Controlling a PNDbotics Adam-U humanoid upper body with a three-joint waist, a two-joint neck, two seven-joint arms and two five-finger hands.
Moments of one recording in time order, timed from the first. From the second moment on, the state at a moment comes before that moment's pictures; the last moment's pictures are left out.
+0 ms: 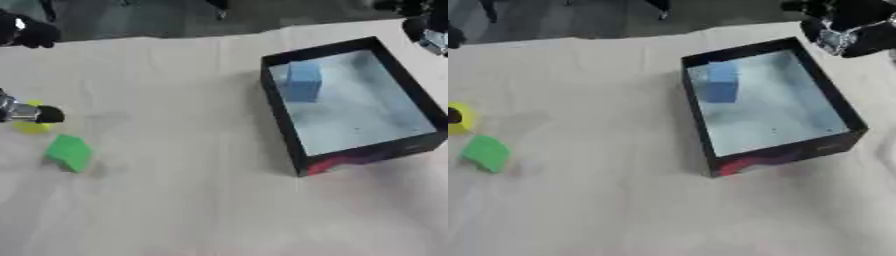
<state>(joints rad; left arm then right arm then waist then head) -0.78 0.77 -0.15 -1.54 -0.18 -0.13 -0.64 -0.77 -0.81 -0.03 -1.36 -0.52 -0.28 0.83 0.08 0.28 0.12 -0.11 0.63</state>
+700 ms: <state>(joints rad) -0.88 0.76 -0.24 -1.40 -0.28 -0.20 -0.89 -0.77 -0.81 -0.03 -1.37 -0.52 -0.26 0.80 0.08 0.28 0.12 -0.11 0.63</state>
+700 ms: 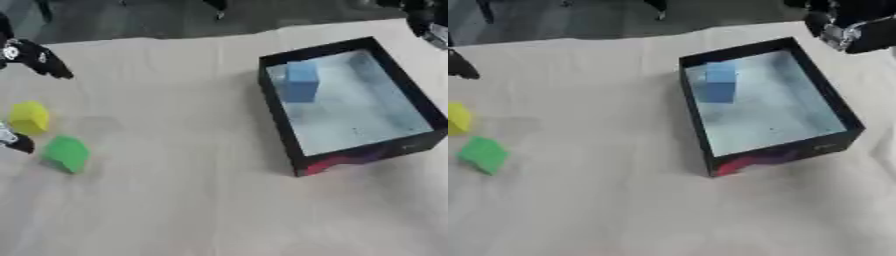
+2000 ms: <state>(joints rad) -0.96 0.63 -0.31 -1.07 -0.73 -0.34 -0.78 -0.75 -0.78 -0.02 -1.36 -0.47 -0.27 0.84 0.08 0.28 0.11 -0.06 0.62</state>
